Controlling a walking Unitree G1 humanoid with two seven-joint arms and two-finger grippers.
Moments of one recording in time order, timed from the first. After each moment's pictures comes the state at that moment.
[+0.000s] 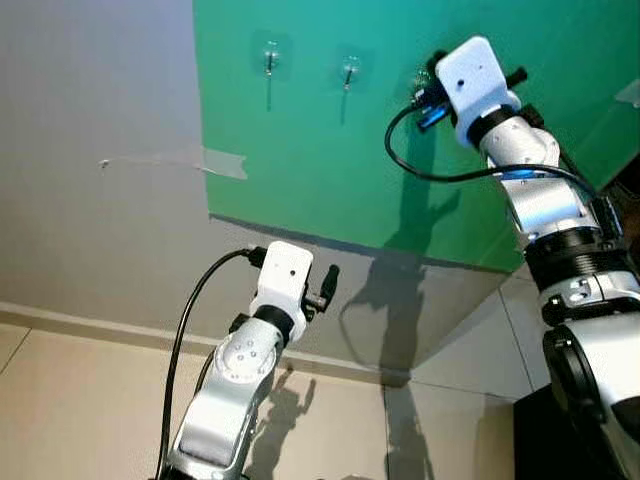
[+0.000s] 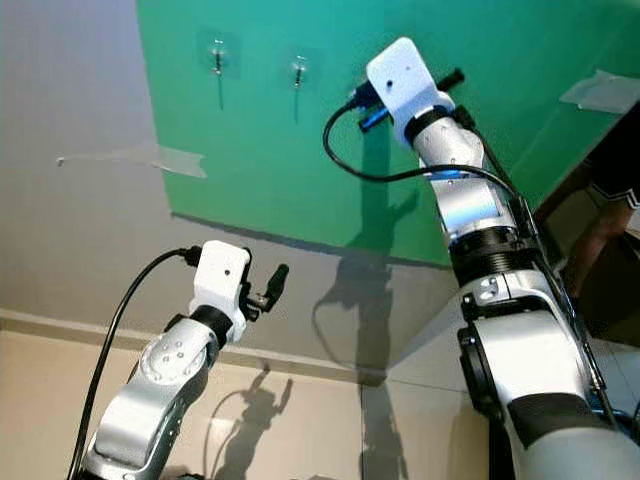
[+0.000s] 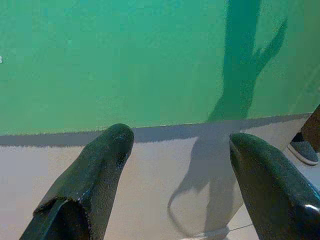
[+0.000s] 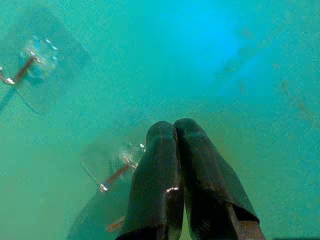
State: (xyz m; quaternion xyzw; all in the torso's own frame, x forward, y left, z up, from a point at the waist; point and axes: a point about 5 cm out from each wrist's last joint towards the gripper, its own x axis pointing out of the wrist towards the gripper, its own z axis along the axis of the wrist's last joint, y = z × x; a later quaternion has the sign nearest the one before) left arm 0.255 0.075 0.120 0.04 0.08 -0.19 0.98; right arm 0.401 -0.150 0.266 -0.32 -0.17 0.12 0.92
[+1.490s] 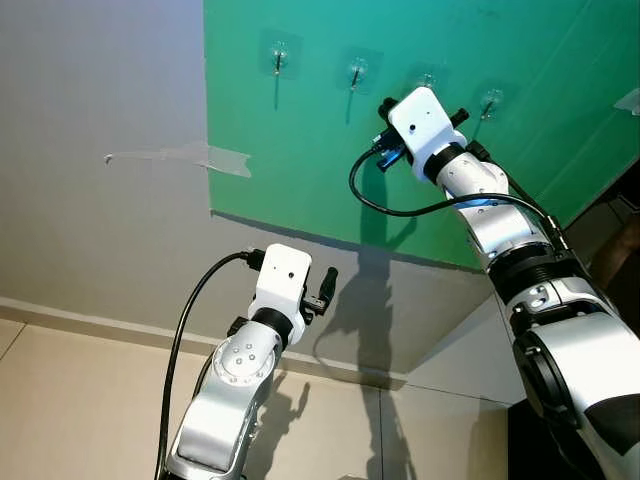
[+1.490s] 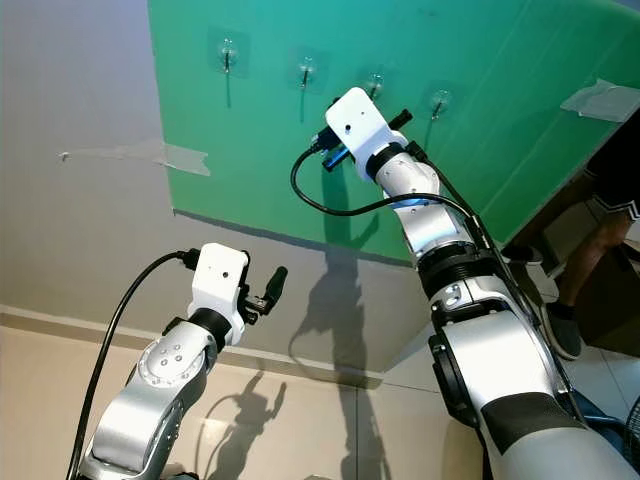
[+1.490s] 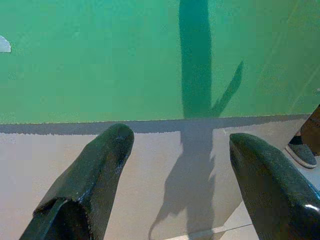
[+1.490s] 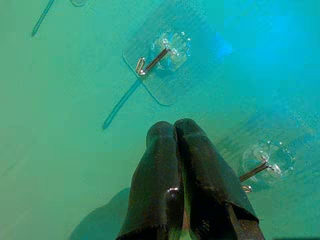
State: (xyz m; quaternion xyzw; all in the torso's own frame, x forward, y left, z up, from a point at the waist) left arm 0.251 0.076 0.119 0.04 0.09 -0.19 0.98; right arm 0.401 -0.118 0.225 -0.30 -0.14 0.20 0.92
